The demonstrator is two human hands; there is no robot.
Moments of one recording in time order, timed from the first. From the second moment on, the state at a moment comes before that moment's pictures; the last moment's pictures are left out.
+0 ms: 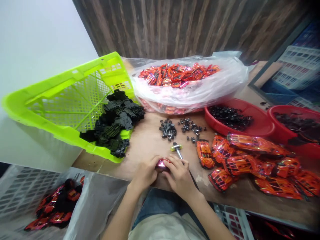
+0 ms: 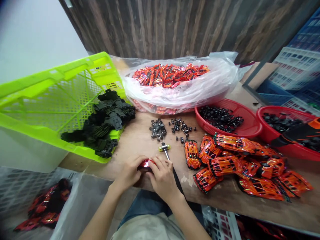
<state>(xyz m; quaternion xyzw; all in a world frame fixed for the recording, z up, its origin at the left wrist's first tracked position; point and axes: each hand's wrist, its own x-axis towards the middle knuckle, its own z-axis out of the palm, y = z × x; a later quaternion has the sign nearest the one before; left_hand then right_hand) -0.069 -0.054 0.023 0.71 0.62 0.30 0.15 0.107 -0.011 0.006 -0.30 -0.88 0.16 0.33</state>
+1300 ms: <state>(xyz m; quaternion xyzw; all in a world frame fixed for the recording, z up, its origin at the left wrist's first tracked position) -0.005 -0.001 0.020 0.70 0.59 0.40 0.08 0.257 0.062 0.040 -0.43 -0.73 -0.22 0.48</state>
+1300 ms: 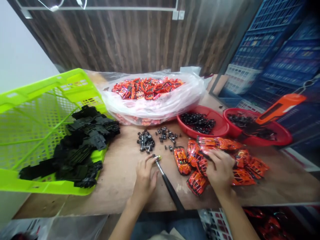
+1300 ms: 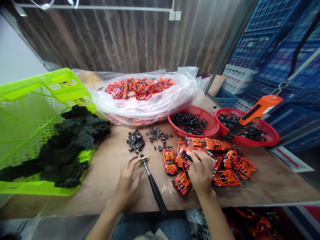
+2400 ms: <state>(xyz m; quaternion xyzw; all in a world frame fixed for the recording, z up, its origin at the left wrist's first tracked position) -0.161 0.004 0.039 0.50 0.85 0.00 -0.13 0.136 0.134 0.017 -0.56 -0.82 -0.01 0.11</state>
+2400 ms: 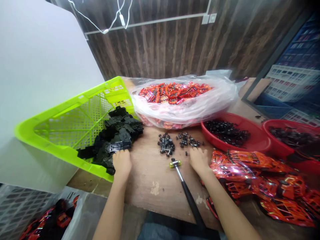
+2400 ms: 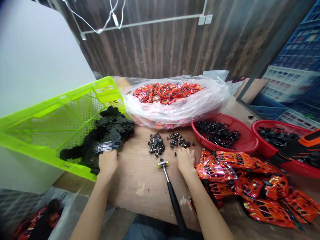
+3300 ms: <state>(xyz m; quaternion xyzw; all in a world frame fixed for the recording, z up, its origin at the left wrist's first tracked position) -0.093 -0.060 -0.004 0.71 0.64 0.28 -0.01 0.112 0.015 -0.003 -0.34 -0.90 0.14 0.23</state>
